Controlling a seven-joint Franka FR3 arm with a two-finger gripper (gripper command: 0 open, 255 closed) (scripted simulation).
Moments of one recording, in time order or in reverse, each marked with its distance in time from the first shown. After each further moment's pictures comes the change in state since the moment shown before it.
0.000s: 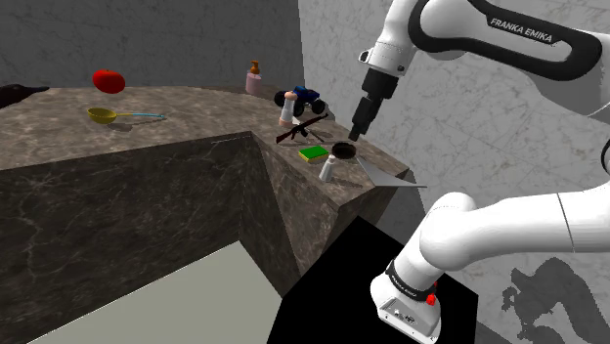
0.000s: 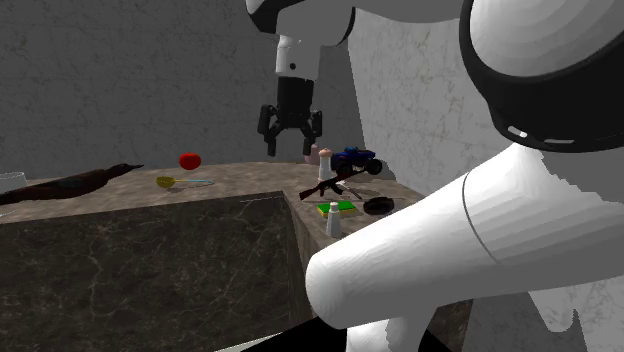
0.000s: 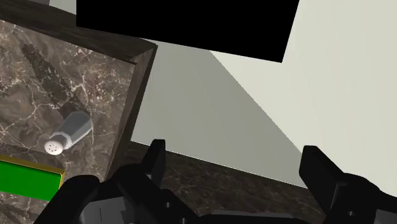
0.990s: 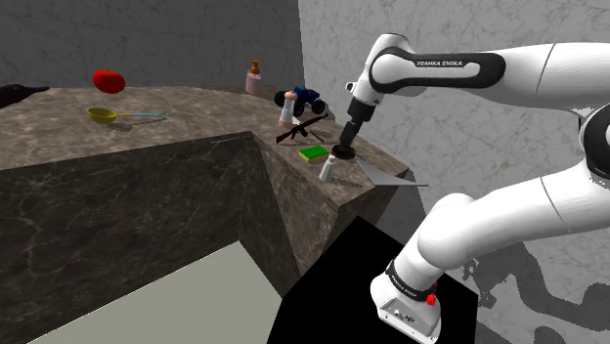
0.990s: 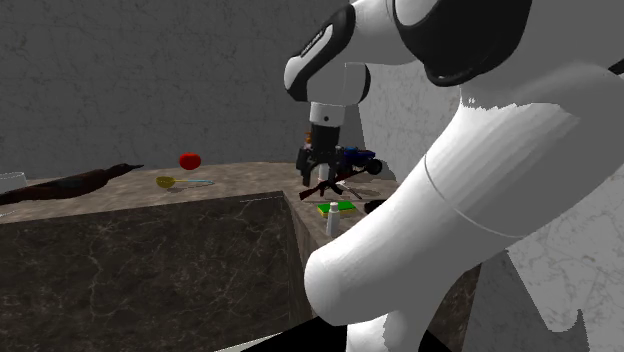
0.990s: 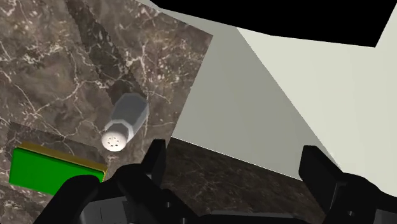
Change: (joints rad) arm -0.054 0.211 -0.195 -0.131 -0.122 0.374 -0.272
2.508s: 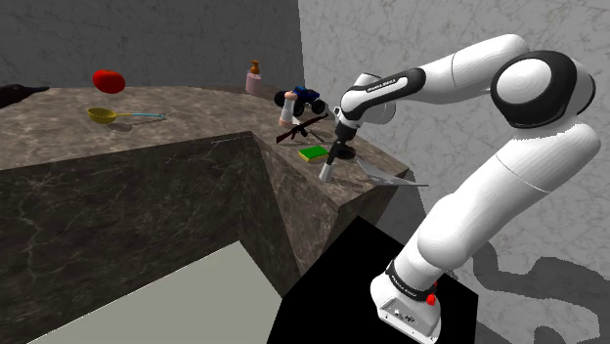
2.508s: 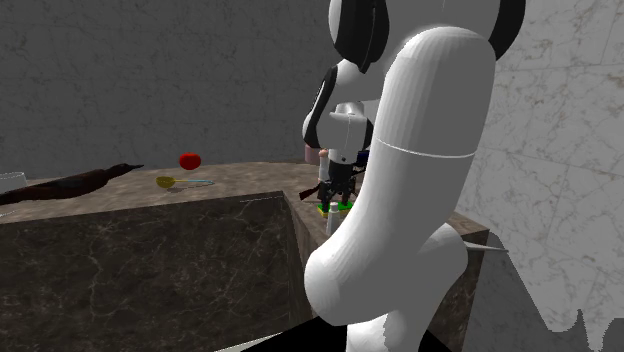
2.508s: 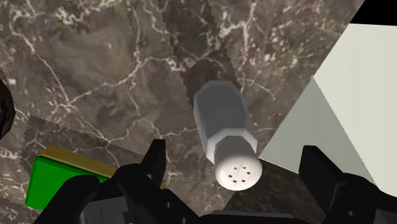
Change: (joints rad) arm 0.006 0.419 -0.185 0.042 0.070 0.401 -0.297
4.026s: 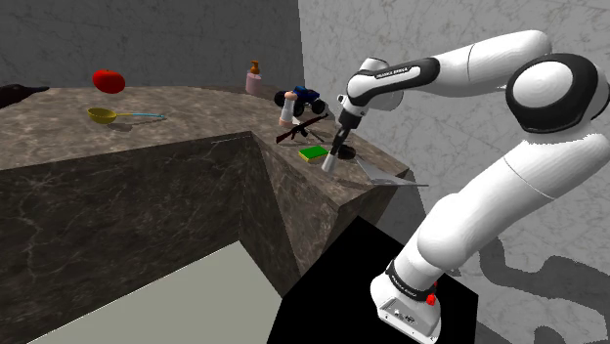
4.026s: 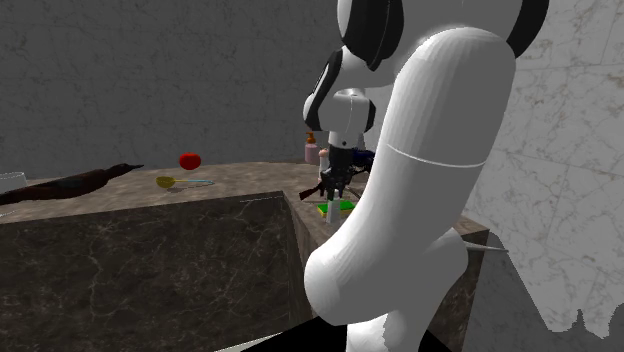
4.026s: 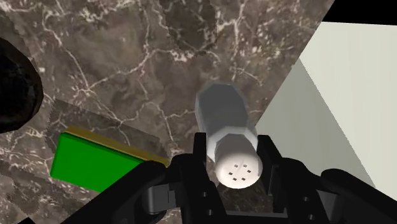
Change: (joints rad) arm -0.007 -0.069 0.014 0.064 -0.035 -0.127 0.037
